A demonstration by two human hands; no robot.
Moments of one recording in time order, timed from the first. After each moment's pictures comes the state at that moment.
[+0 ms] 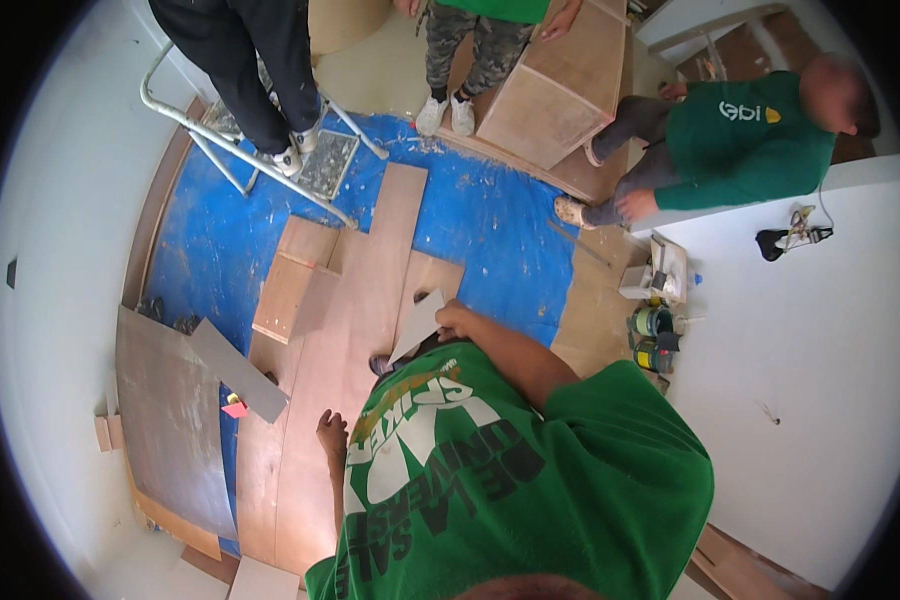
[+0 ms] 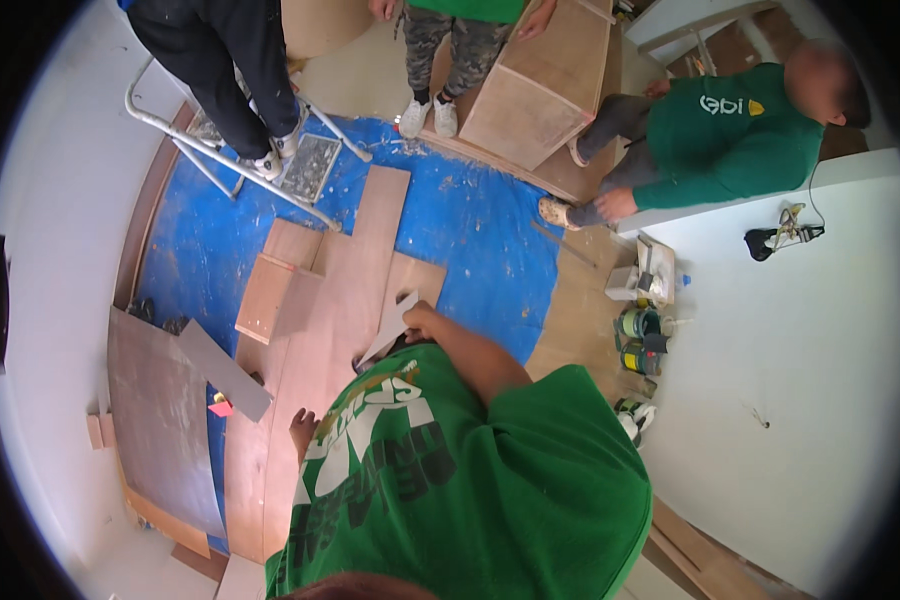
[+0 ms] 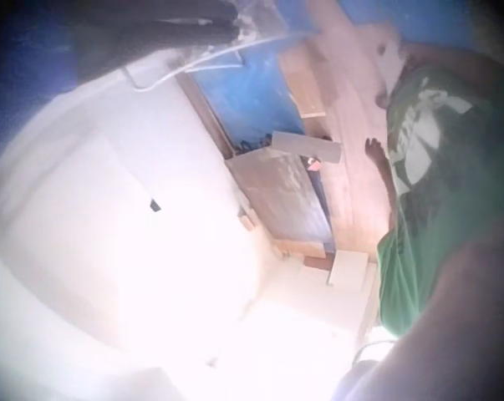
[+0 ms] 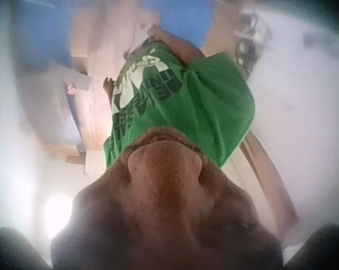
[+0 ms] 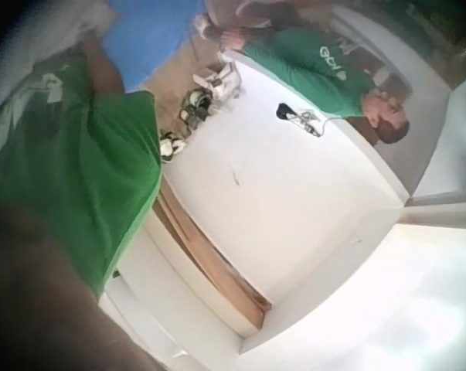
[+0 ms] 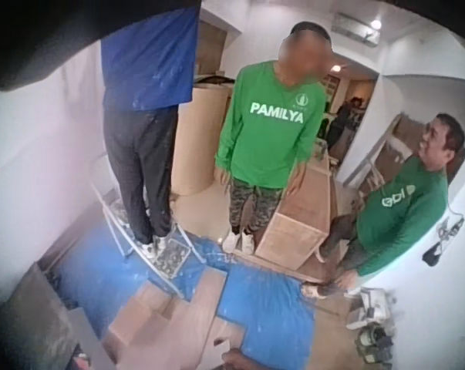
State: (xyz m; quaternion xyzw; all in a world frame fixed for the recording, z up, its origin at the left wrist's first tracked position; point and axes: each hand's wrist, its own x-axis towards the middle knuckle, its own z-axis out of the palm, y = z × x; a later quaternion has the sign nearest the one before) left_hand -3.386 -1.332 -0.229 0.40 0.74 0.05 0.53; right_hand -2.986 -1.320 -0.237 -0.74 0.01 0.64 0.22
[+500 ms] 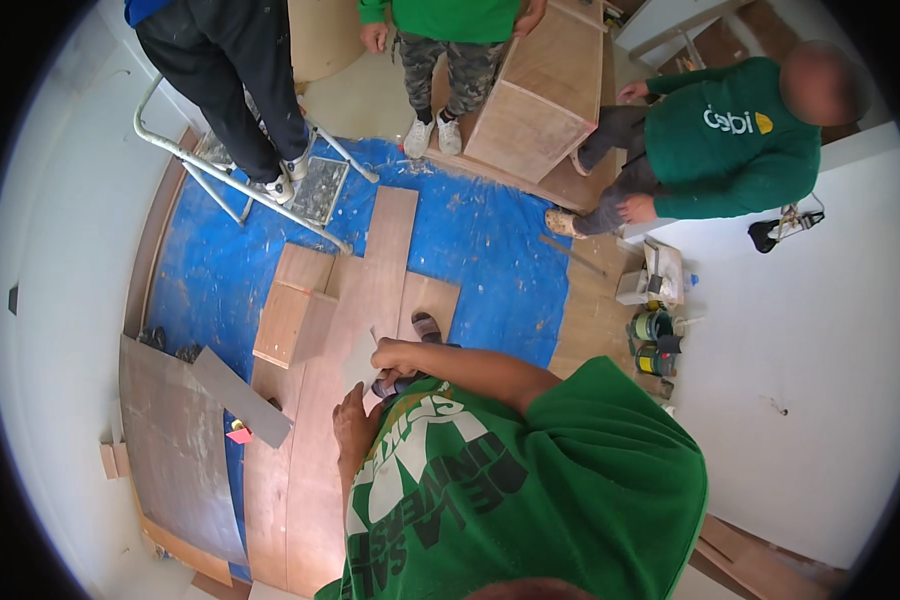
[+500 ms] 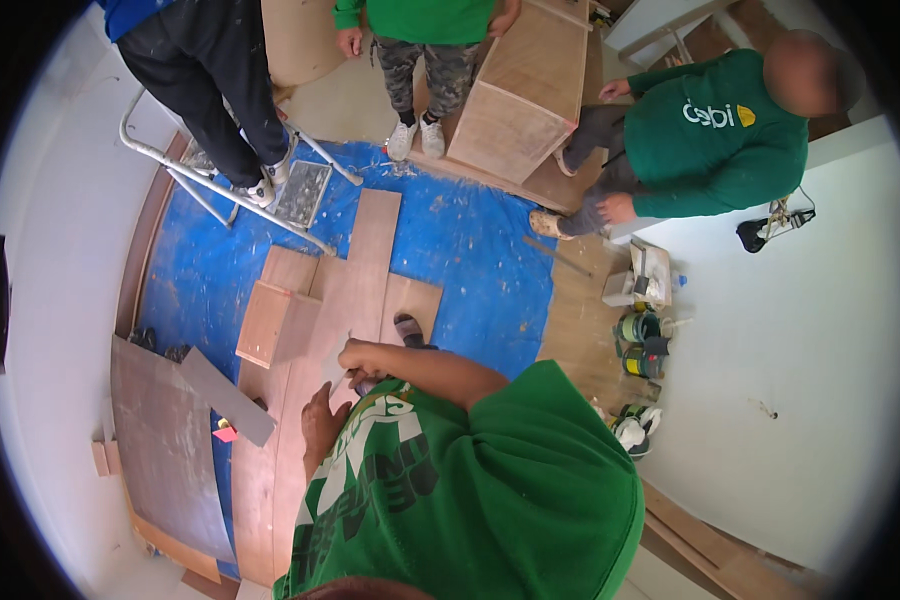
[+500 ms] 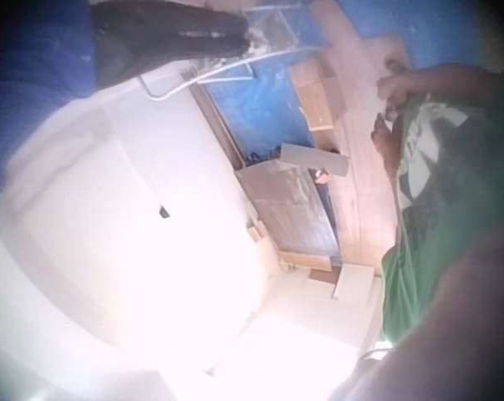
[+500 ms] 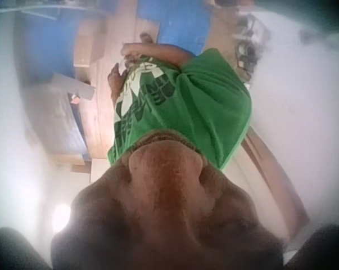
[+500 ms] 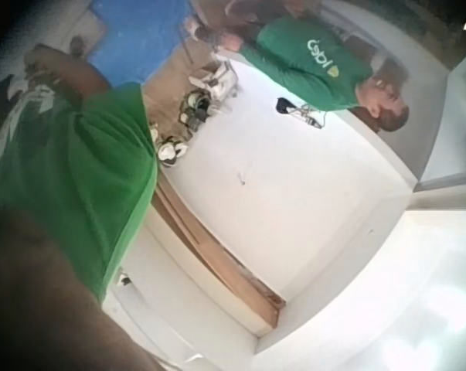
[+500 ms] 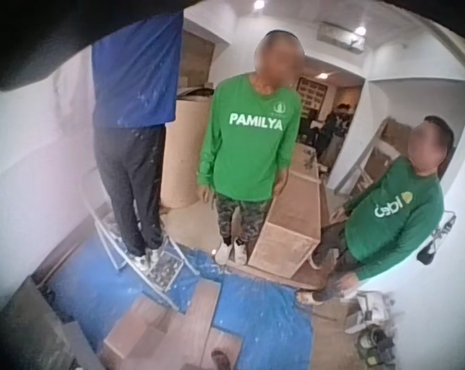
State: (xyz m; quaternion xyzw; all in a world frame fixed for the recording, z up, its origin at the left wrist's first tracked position) left_hand -3.257 -1.295 -0.101 0.80 0.48 0.03 0.35; right_hand -3.074 -1.265 -0.188 -0.61 -0.10 0.76 0.22
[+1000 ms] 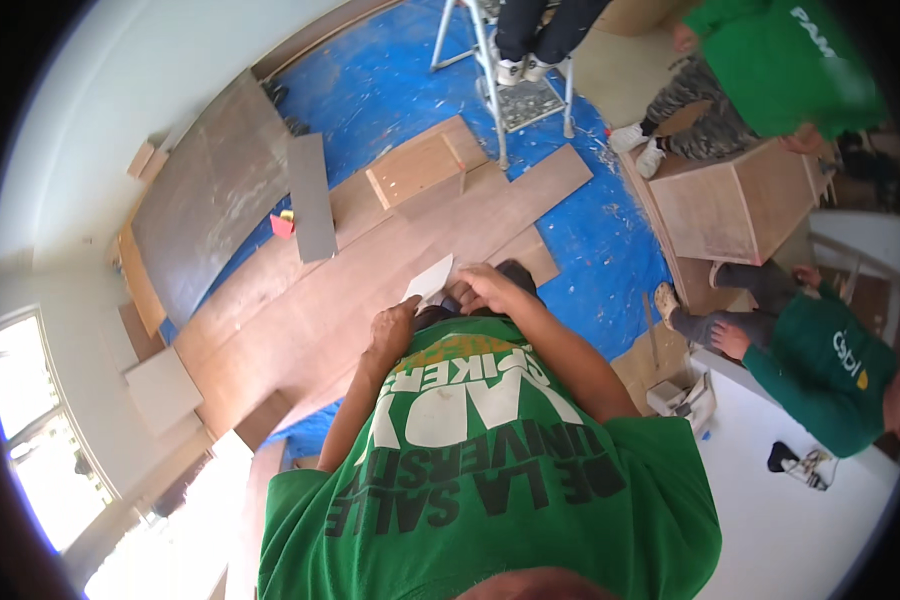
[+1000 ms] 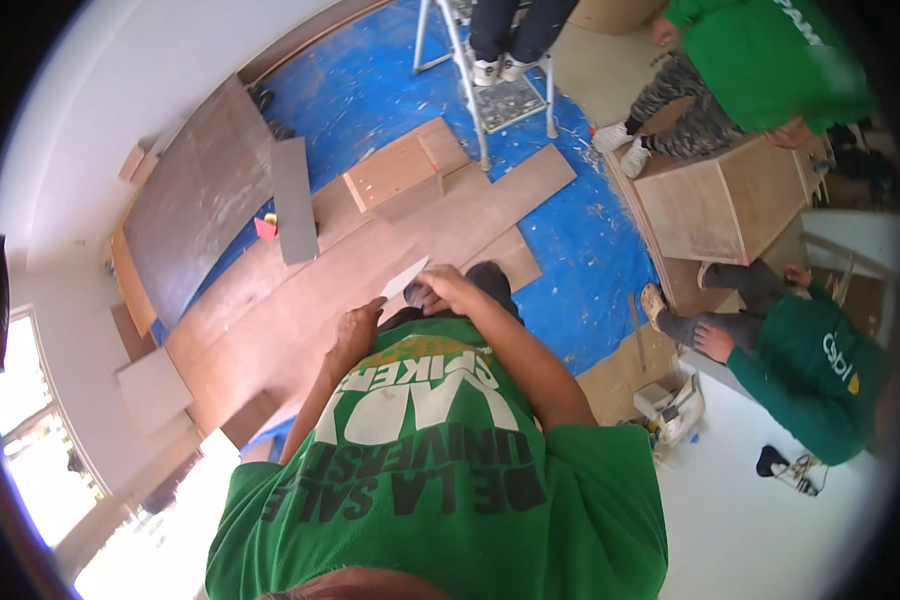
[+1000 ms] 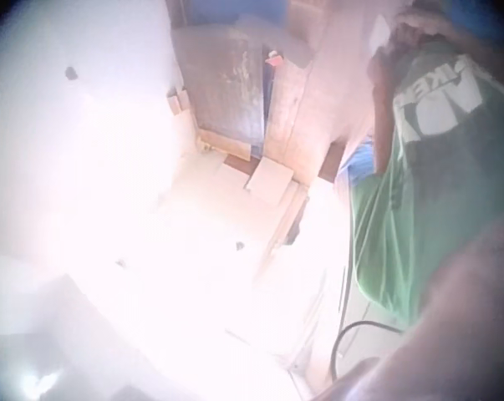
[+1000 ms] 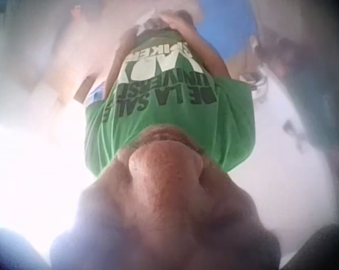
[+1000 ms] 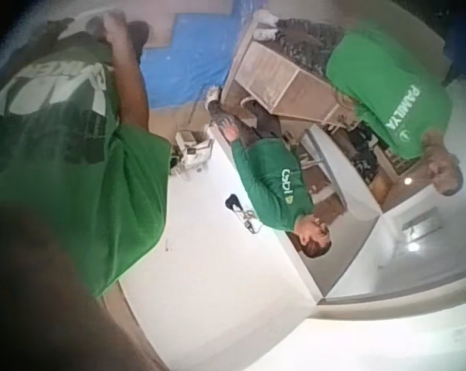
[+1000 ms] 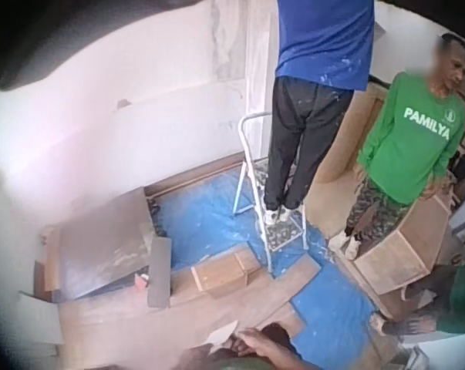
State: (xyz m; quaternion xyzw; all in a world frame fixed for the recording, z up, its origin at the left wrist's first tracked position) left_hand -3.353 -1.345 -0.142 0.70 0.62 0.05 0.36; right_hand -3.134 -1.268 -0.175 -0.56 -0.23 0.79 0.13
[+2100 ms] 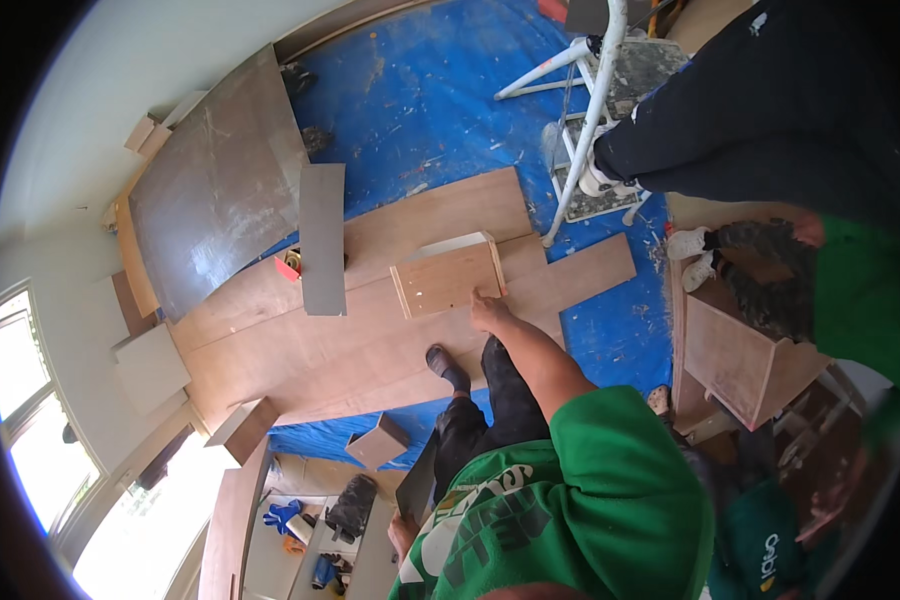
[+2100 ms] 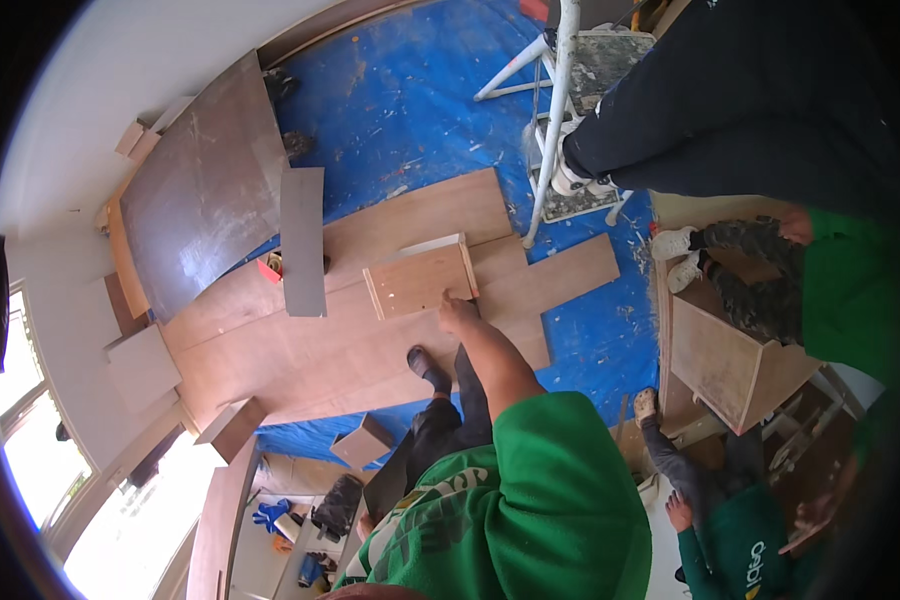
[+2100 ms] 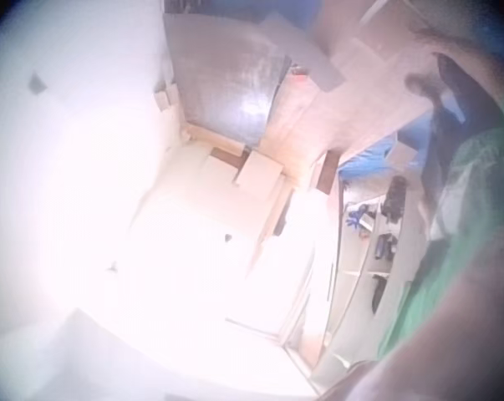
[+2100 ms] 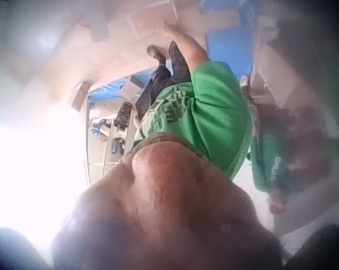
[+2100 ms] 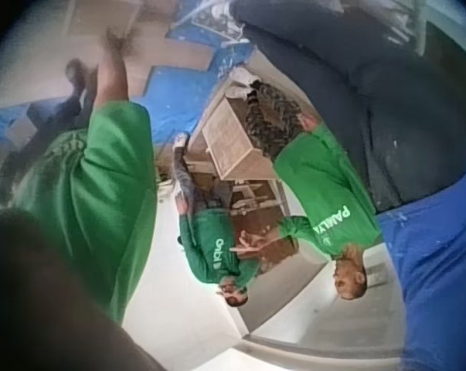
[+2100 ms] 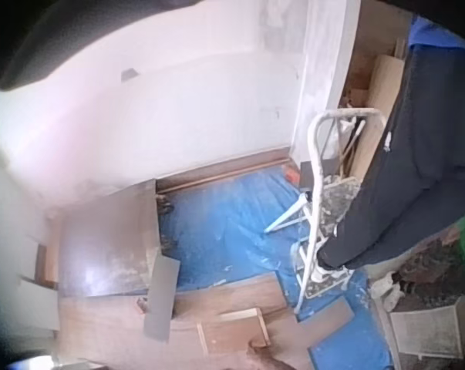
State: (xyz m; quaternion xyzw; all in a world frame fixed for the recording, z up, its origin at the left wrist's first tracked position) left_hand -3.307 -1.394 -0.124 0.12 0.89 -0.12 0.43; right_hand -3.196 -0.973 -0.424 -0.48 -0.70 0.45 -0.28
